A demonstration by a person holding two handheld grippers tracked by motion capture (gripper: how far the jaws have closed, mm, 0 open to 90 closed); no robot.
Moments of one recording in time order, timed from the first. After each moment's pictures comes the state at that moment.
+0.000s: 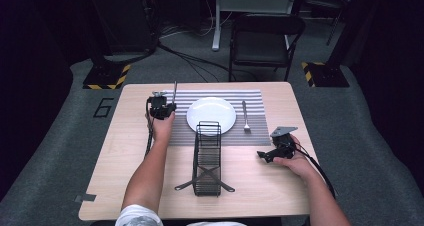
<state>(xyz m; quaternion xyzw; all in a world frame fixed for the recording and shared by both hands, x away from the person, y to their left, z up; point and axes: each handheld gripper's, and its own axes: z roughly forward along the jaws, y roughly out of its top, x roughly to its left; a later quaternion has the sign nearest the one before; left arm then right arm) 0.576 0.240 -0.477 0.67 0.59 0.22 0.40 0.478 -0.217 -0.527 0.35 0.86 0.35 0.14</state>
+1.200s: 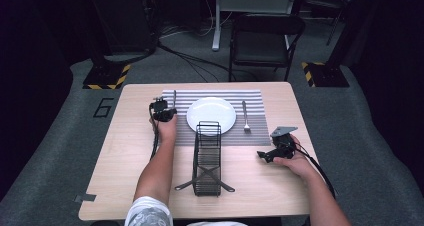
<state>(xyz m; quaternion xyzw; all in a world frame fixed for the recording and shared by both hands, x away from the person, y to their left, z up) 0.594 0.236 -0.516 0.62 0.66 0.19 0.38 0.478 -0.217 -0.527 0.35 0.86 0.35 0.14</state>
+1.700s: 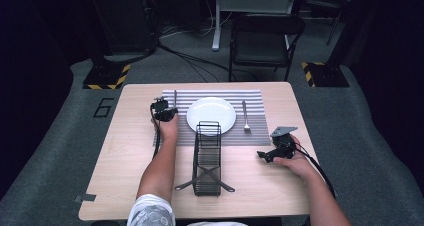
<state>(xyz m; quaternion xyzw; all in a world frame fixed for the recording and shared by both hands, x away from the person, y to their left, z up) 0.600 0.235 -0.522 0.61 0.67 0.19 0.38 0.478 -0.217 -0.527 0.35 0.86 0.35 0.14</state>
